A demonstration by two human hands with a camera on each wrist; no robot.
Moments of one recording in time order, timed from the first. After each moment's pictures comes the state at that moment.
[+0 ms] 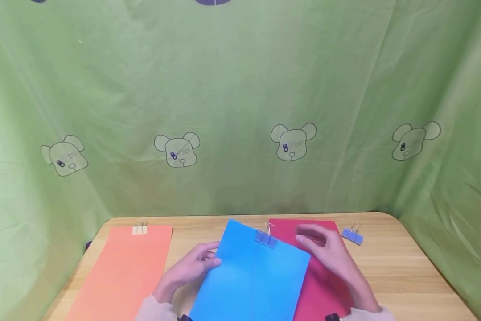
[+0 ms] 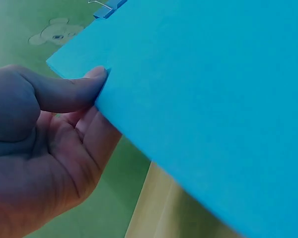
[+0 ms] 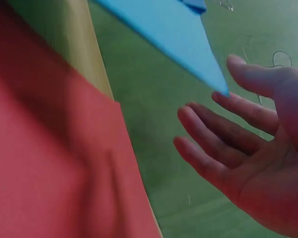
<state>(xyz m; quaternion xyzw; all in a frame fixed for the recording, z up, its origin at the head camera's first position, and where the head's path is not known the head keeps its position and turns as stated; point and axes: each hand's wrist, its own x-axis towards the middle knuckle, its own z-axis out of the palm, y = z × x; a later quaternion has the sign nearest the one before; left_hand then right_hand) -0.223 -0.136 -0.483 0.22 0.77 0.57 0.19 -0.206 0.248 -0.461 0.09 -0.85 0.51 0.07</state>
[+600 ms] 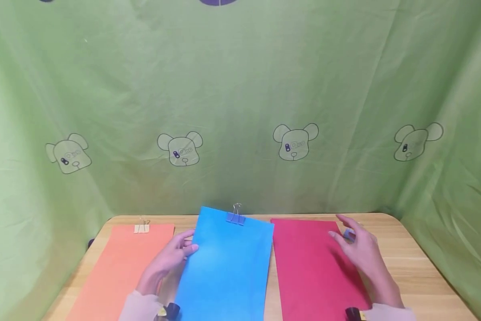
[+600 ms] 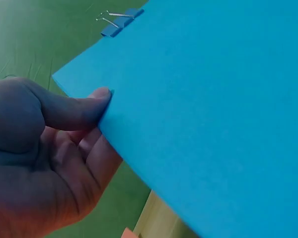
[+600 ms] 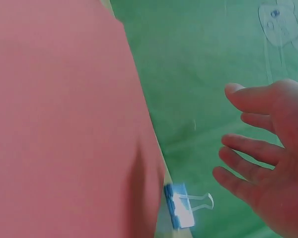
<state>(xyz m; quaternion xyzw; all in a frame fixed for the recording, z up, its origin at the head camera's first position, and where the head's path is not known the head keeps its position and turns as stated) -0.233 -0.184 -0.479 0.11 0.79 0.59 0.12 -0.222 0.321 -0.485 0.03 -0.91 0.36 0.20</state>
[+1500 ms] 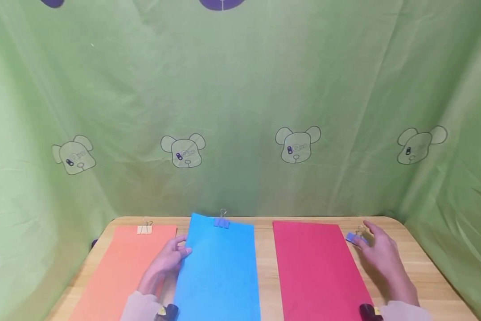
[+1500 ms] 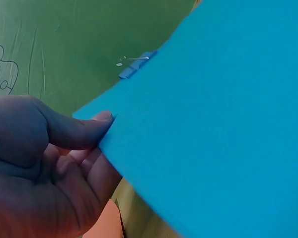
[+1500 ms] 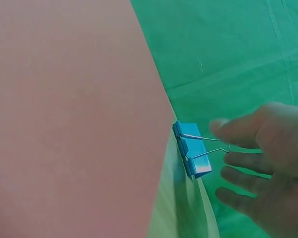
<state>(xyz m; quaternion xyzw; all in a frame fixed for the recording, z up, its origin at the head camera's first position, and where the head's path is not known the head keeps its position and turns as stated) -0.244 -0.203 -0.508 0.05 0.75 0.65 0.14 -0.236 0.380 -0.508 -0.02 -0.93 0.33 0.13</state>
